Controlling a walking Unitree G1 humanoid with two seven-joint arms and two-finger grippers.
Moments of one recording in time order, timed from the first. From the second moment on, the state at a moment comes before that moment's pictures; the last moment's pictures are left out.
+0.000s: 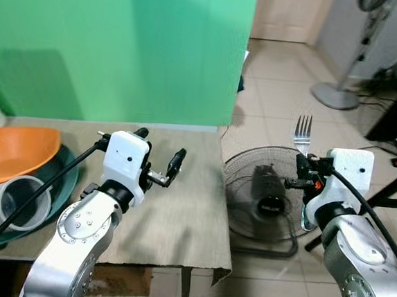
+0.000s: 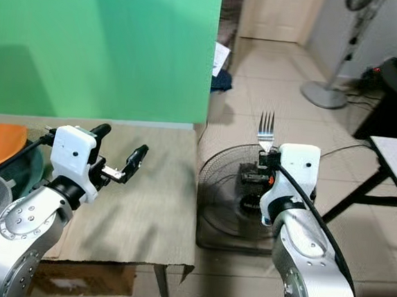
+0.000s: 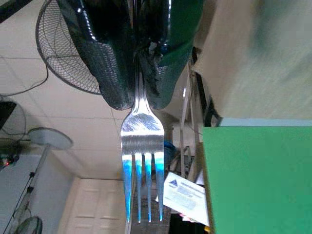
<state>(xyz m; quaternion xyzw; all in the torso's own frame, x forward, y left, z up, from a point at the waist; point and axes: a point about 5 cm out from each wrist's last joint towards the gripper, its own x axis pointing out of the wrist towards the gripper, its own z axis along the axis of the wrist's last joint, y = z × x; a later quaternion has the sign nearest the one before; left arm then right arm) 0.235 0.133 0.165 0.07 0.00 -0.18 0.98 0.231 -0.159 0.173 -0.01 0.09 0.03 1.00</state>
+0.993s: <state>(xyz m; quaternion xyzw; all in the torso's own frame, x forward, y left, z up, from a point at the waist) 0.242 0.136 0.165 0.07 0.00 -0.17 0.98 0.232 -0.156 0.172 -0.01 0.10 0.03 1.00</state>
